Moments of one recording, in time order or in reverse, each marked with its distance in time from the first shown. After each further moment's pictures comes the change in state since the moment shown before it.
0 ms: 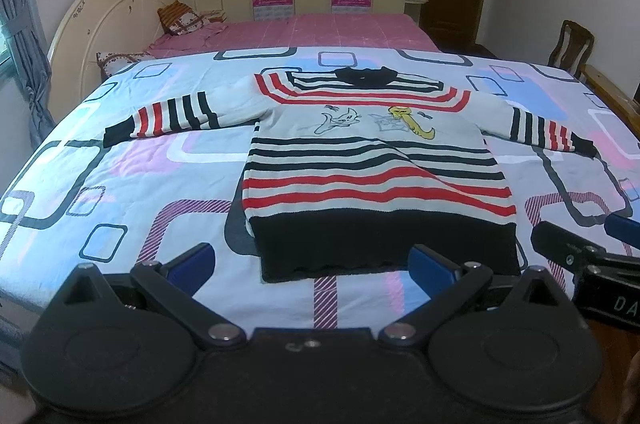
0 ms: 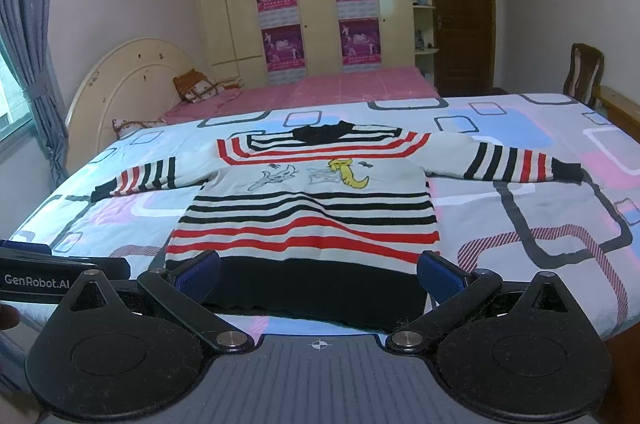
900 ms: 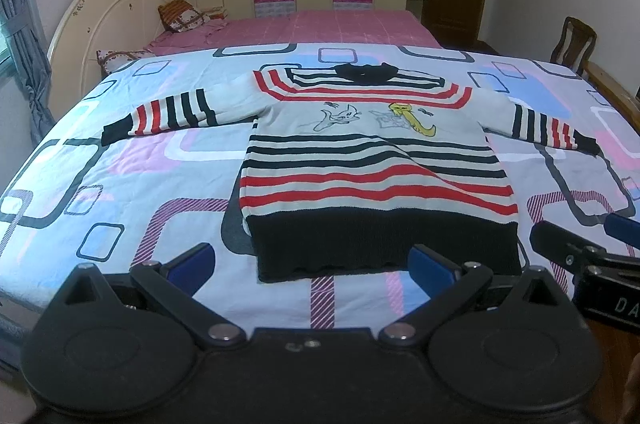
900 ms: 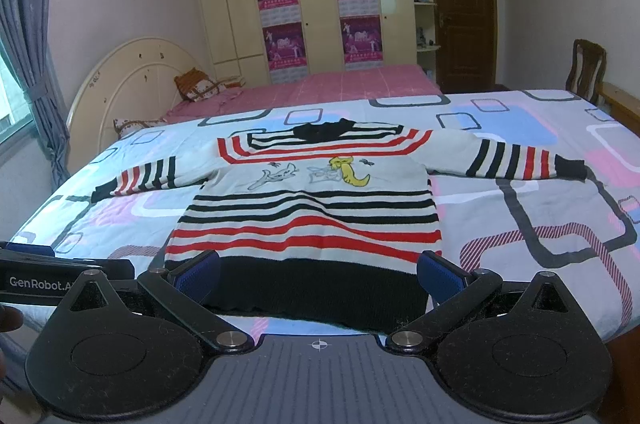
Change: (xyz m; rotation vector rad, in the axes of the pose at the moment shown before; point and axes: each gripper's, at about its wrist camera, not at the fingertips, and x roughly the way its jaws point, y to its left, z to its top) left arm 0.007 -0.002 0.002 -0.001 0.012 0.005; right arm 0.006 -0.005 0.000 0.008 0.006 0.010
